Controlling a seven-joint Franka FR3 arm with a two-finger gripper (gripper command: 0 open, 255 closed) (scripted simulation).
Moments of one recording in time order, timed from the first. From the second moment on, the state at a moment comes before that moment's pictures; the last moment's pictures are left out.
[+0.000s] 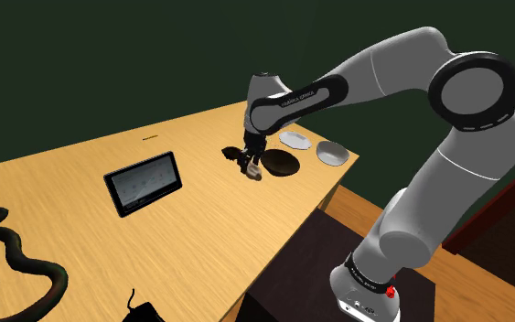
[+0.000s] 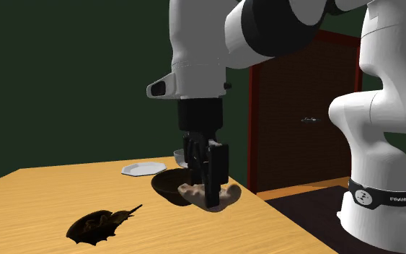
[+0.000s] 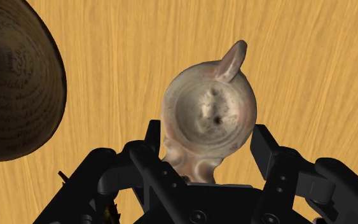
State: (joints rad) arm -0.01 -0.01 -0.01 -2.31 -0.02 2.25 -0.03
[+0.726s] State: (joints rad) arm -0.02 -0.08 -0.02 -2.24 -0.02 2.11 -0.06
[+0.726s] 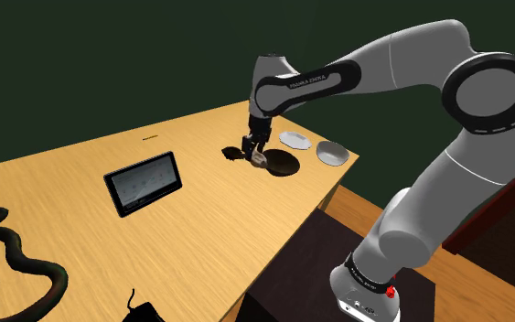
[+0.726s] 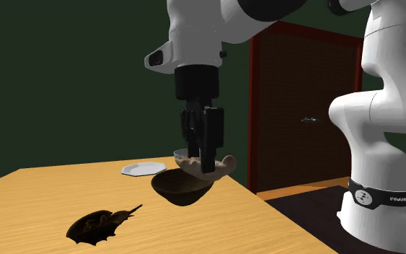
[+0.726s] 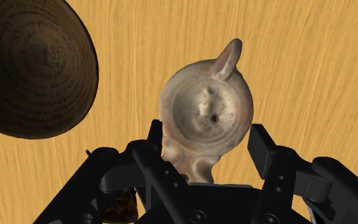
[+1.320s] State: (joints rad) arm -0.13 -0.05 -0.14 -2.19 -0.04 2.10 -0.28
